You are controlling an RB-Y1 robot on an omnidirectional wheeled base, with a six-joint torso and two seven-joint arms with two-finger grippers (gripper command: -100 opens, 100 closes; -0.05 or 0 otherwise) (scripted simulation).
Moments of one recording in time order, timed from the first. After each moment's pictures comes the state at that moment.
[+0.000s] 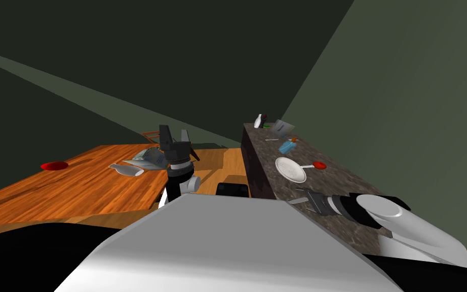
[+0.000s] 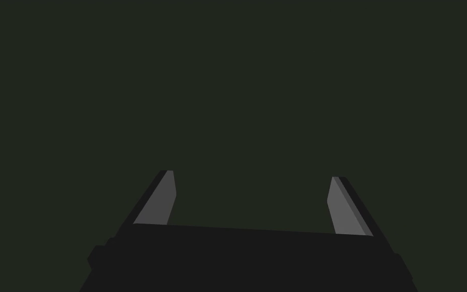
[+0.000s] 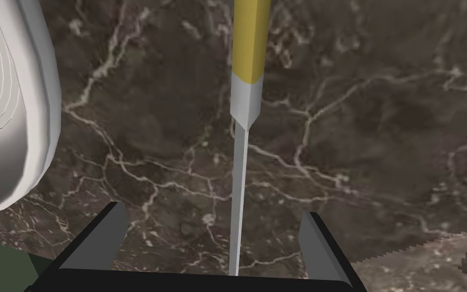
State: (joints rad) left arm 0.54 -0.03 -0.05 -2.39 -0.09 -0.62 -0.07; right arm 0.45 -0.55 -0.82 -1.83 -0.99 1.78 -2.38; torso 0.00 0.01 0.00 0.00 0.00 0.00
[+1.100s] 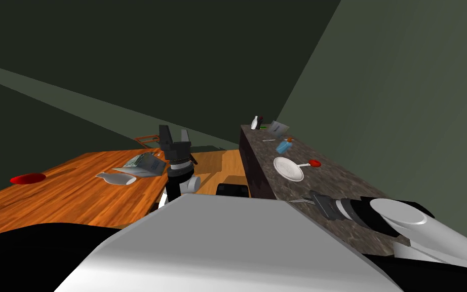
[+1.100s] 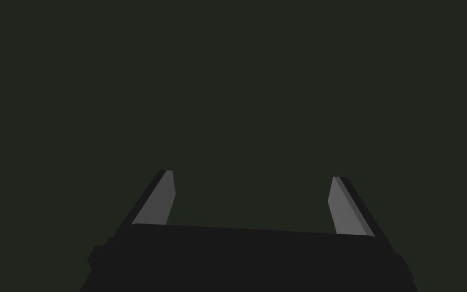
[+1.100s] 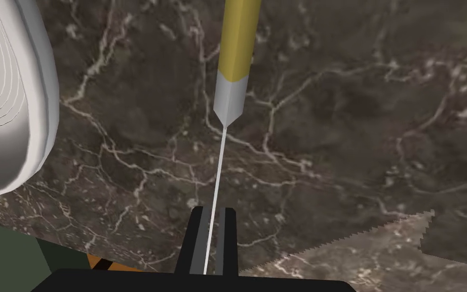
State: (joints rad) left arm 0.54 -0.03 -0.05 -2.39 -0.09 -0.62 -0.07; right arm 0.46 -0.56 -0.88 -1.82 -1.02 1.83 -2.32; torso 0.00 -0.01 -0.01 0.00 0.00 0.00
